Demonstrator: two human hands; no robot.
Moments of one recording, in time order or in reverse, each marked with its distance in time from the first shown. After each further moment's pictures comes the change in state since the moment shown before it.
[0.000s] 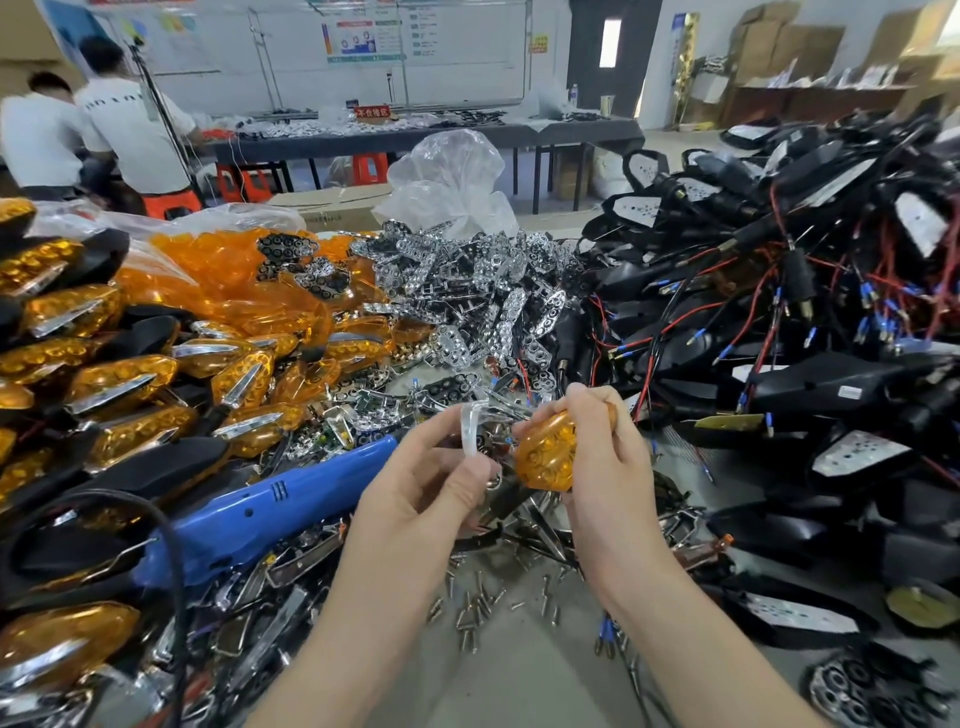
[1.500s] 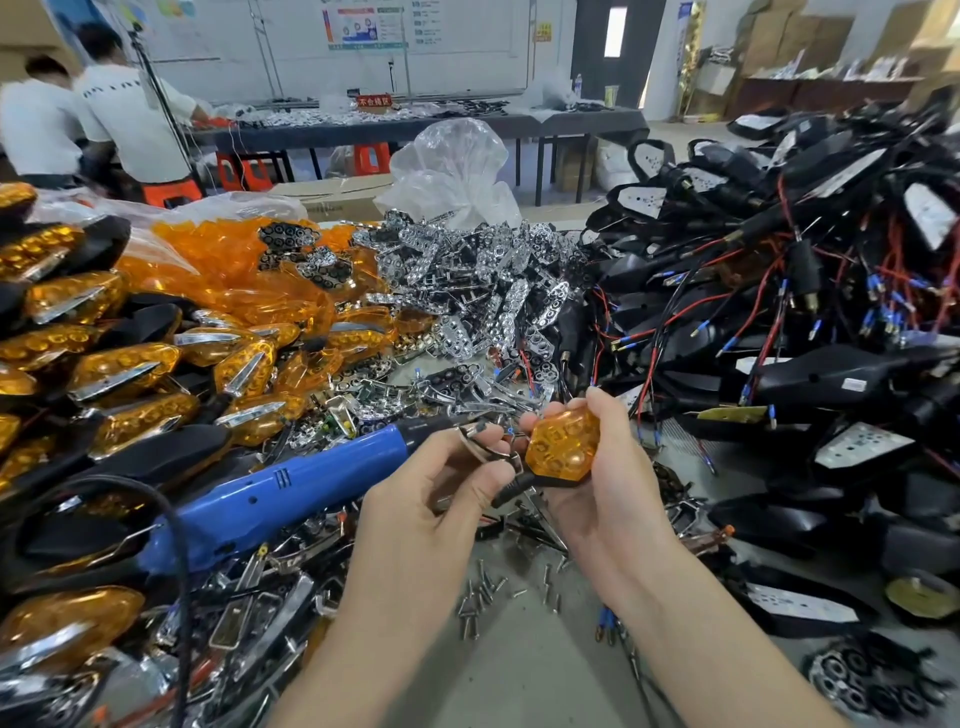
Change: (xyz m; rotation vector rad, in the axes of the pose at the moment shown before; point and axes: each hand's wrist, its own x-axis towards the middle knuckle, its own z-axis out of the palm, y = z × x) left_hand -0.007 -0.003 0.005 0.291 0.063 0.166; right_hand 0.002 0.000 -0.001 0.380 0.077 0.333
